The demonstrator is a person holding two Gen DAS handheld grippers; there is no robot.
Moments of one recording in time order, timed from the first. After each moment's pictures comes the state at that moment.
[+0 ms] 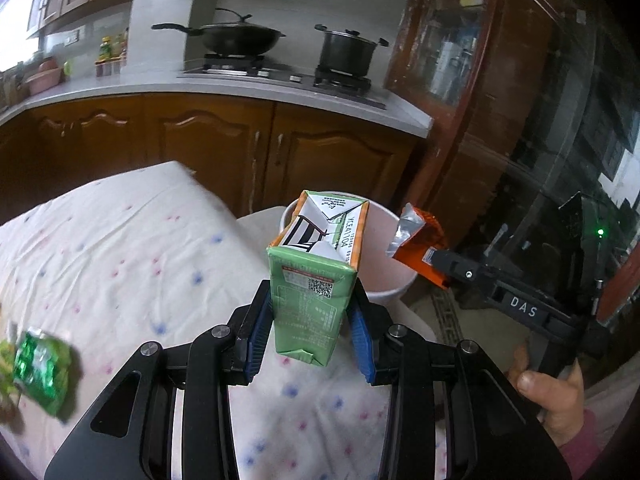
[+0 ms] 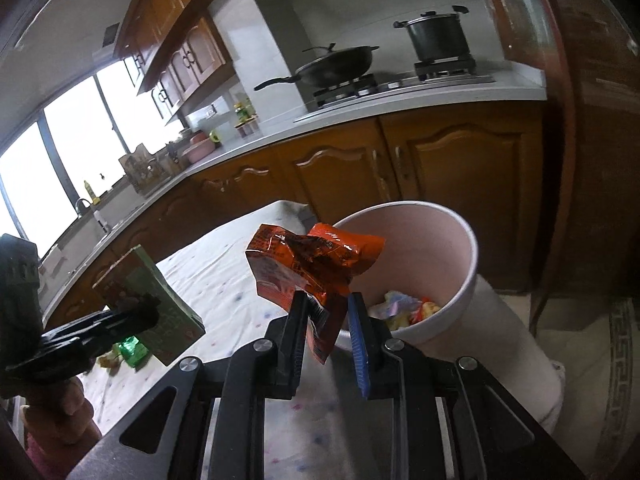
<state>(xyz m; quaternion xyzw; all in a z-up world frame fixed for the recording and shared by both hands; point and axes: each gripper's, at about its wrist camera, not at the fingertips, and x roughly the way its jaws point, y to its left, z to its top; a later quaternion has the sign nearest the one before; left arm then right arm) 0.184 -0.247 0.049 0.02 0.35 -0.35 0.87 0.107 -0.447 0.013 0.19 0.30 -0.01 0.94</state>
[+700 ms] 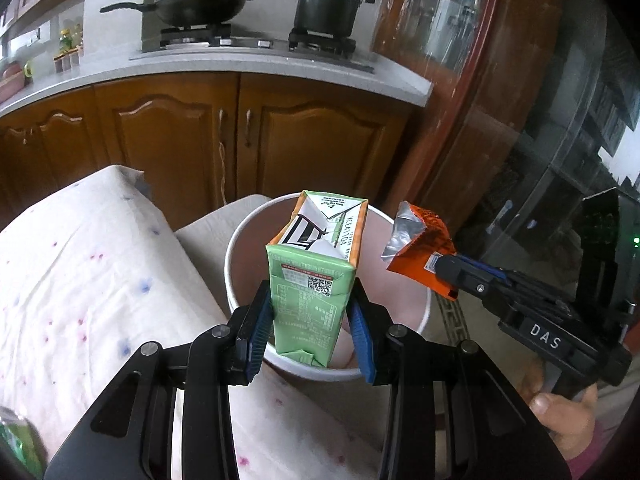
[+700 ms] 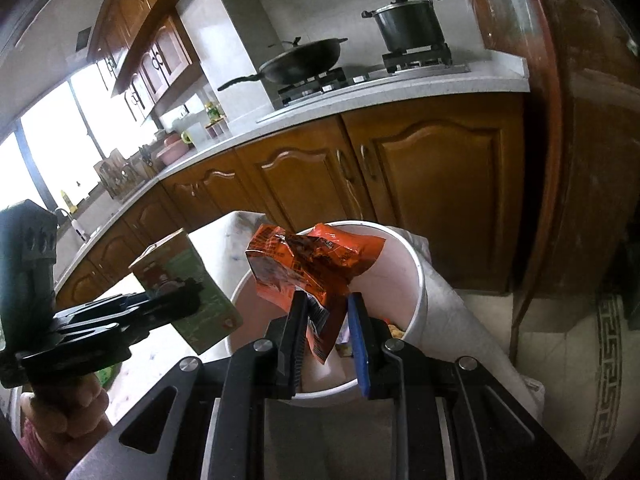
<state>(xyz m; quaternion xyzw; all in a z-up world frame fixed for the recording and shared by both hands) 0.250 -0.351 0.026 0.06 0.39 -0.37 0.84 0.144 -0.498 -0.001 0.19 0.32 -0.04 0.93</state>
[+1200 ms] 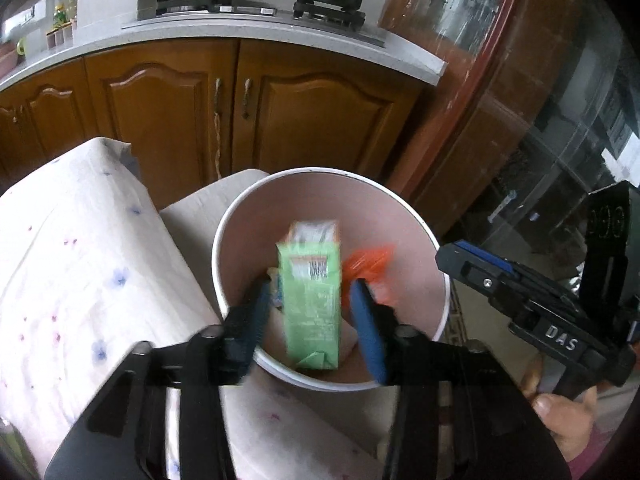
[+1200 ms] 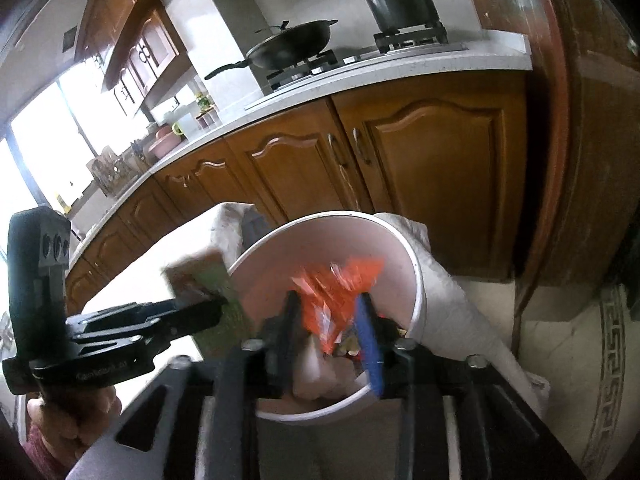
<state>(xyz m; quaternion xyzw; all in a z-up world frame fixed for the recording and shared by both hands) 0.271 -0.368 0.005 0.06 0.44 -0.36 0.82 0.165 -0.514 -0.016 0.21 0.34 -0.04 0.91</state>
